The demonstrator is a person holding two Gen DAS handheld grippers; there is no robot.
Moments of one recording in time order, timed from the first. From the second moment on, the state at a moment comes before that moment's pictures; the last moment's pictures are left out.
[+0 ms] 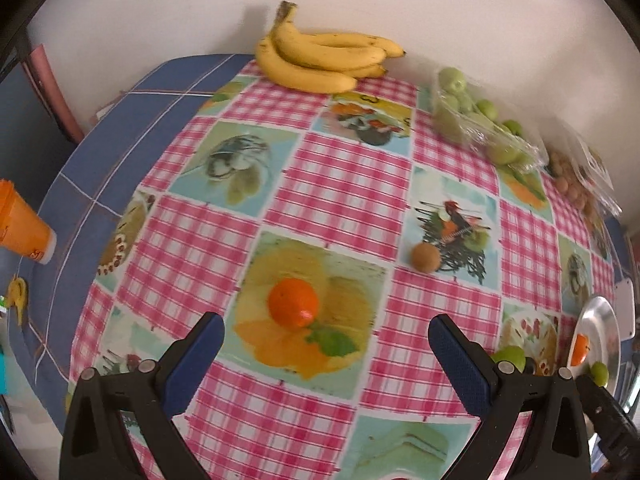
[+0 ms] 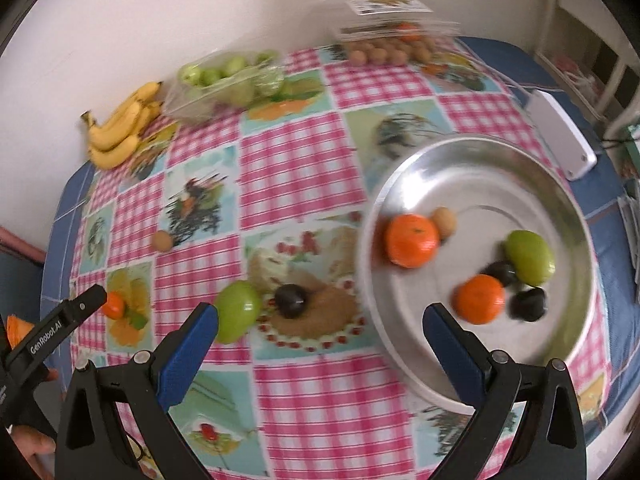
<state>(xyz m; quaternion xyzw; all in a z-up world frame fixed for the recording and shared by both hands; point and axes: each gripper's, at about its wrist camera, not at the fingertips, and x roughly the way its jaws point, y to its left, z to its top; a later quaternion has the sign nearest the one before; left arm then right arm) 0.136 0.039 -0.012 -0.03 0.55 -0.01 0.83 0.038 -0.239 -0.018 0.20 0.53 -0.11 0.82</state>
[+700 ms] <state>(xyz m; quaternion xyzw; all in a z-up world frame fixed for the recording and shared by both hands) 0.152 0.065 -0.029 -0.06 0.57 -0.01 0.82 0.070 -0.197 -0.041 0.19 0.53 -0.06 0.82</state>
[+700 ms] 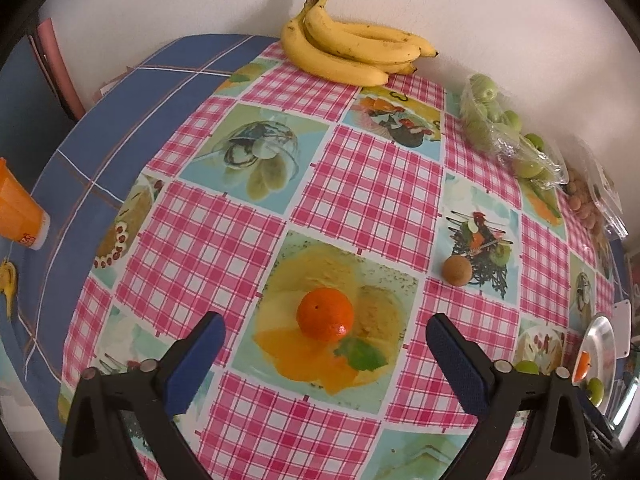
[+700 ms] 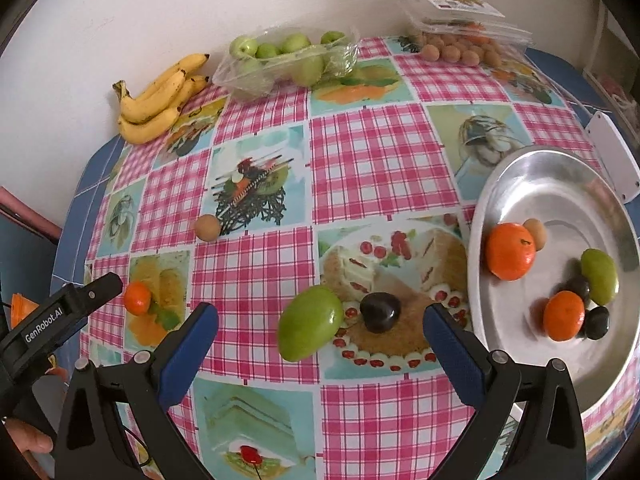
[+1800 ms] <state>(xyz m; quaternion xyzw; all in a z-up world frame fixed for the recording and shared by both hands) 0.168 0.068 -0.060 -0.09 0.60 -0.02 0.79 0.090 -0.163 -0.060 0.17 0.55 -0.02 0.82</state>
